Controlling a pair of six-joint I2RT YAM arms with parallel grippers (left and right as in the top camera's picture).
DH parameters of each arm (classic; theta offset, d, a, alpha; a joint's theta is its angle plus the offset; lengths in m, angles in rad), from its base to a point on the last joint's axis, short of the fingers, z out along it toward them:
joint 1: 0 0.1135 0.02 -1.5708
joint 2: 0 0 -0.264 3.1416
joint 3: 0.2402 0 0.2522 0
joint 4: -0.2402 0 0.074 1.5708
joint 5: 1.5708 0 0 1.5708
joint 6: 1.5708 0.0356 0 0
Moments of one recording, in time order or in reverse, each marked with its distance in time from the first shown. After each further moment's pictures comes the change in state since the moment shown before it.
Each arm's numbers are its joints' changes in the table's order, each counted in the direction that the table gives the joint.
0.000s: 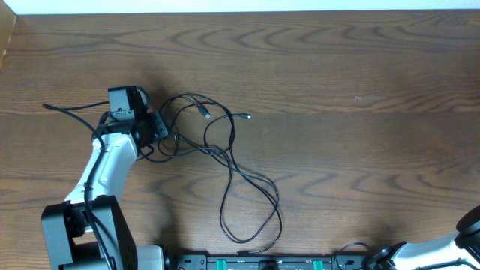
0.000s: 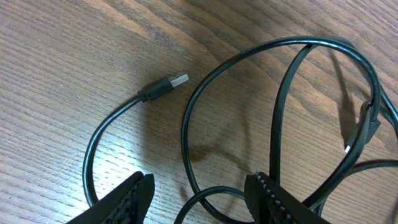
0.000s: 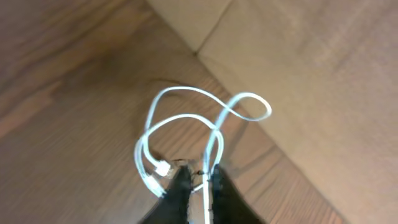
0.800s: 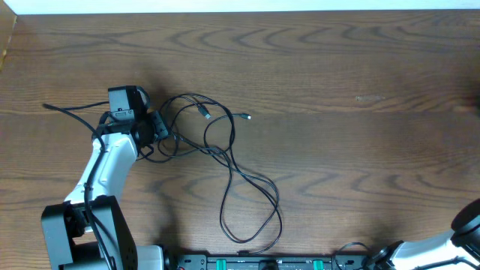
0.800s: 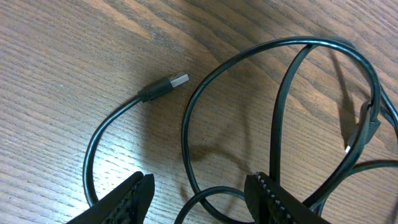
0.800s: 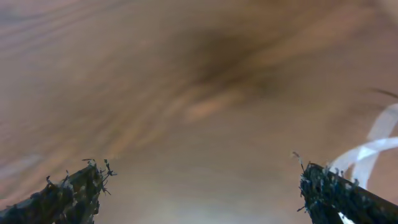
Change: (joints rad) left arm 0.000 0.000 0.000 0.000 0.000 0.000; right arm 0.115 0.000 -0.031 -0.106 -0.504 0.064
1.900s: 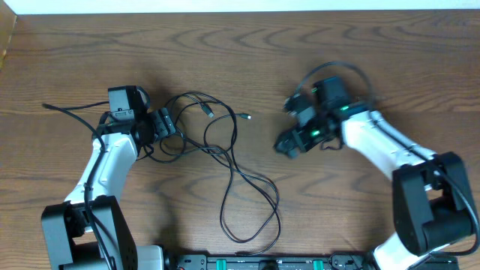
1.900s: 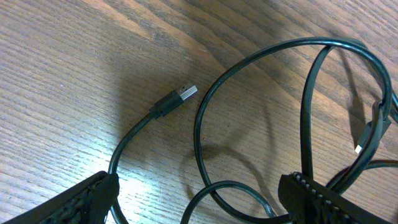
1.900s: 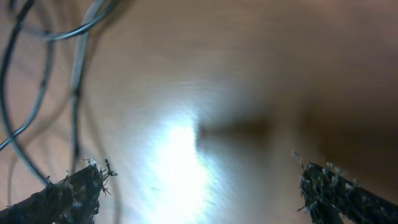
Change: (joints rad) left arm 0.000 0.000 0.000 0.000 0.000 0.000; right arm 1.123 0.000 -0.333 0.033 -0.188 0.000
